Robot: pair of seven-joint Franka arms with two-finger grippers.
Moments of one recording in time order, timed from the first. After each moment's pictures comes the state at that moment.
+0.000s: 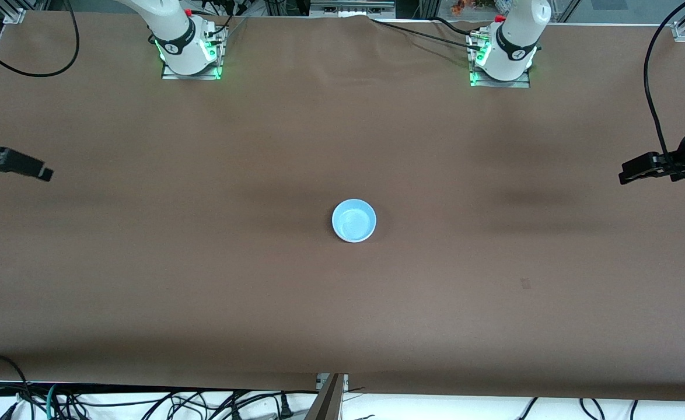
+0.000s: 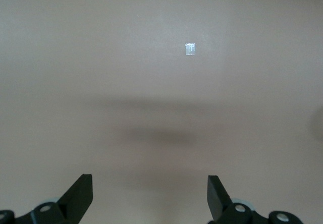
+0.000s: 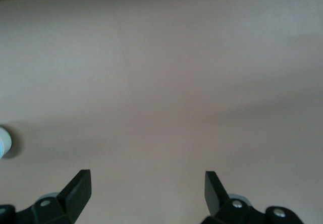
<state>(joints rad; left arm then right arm) 0.05 0.20 0.01 -1.43 0.02 1.53 -0.03 0.41 0.36 -0.63 -1.15 0.25 1.40 0.06</state>
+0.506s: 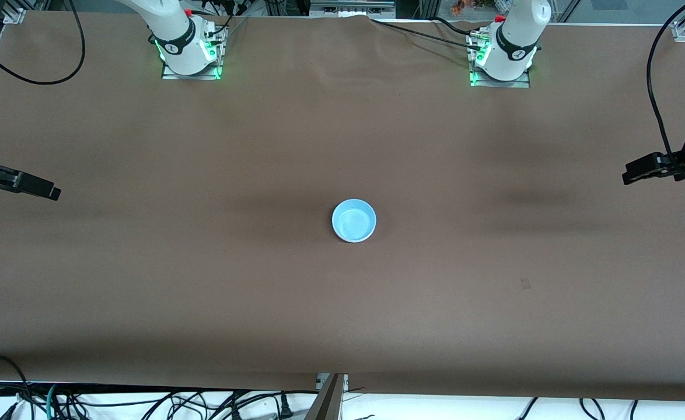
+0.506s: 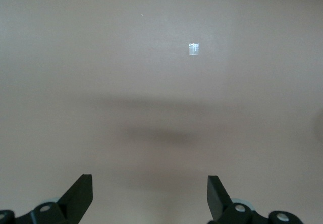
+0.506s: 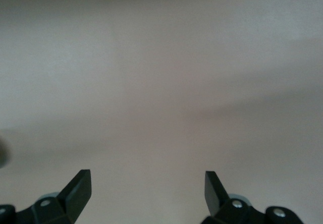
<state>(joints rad) 0.07 0.20 0.01 -1.43 0.02 1.53 -0.03 0.41 0.42 -0.63 -1.16 0.25 1.43 0.06</state>
